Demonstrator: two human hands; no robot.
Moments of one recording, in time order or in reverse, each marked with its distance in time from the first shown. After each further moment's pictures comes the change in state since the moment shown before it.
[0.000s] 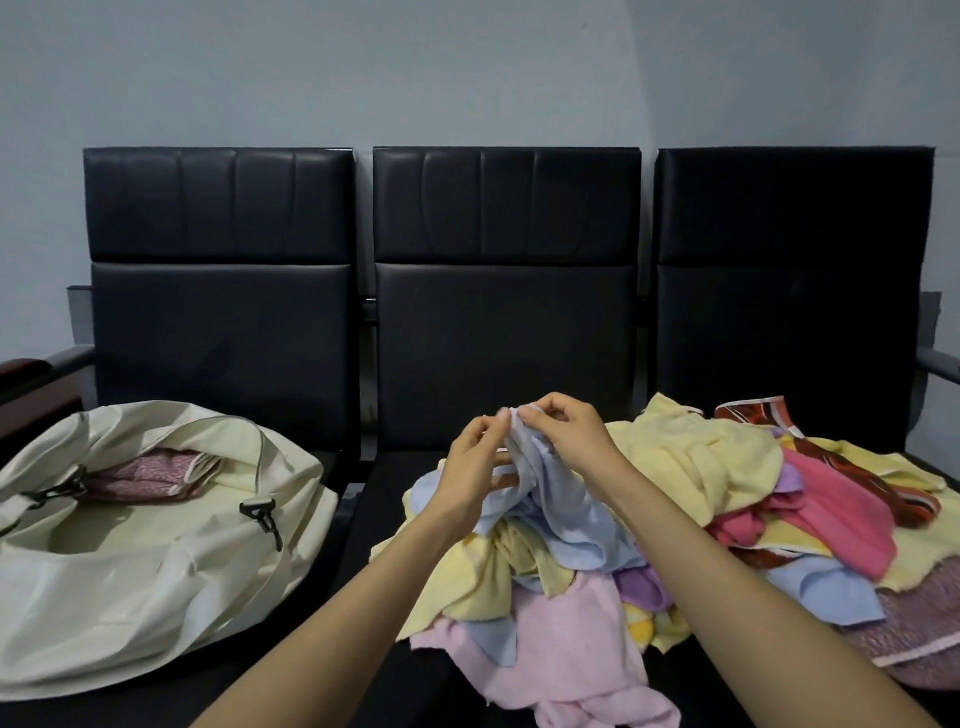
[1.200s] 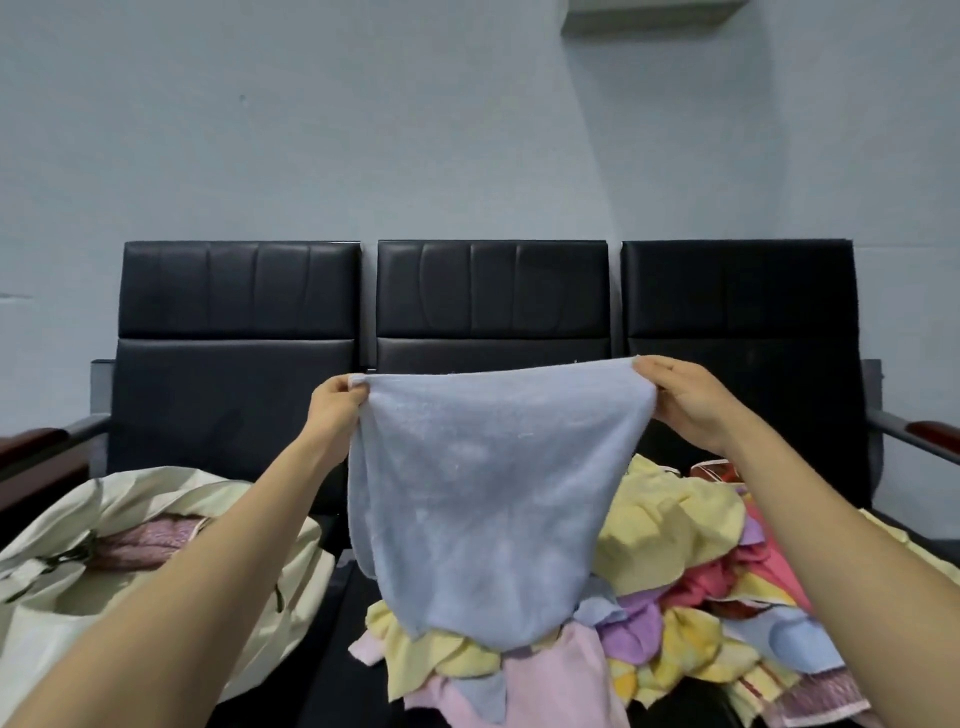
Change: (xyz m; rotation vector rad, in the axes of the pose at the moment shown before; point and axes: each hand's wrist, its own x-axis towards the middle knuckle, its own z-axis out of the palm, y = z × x) left_hand 0.056 0.121 -0.113 0.207 0.359 0.171; right_hand -0.003 -0.079 -0.153 0.259 -0.022 -0.084
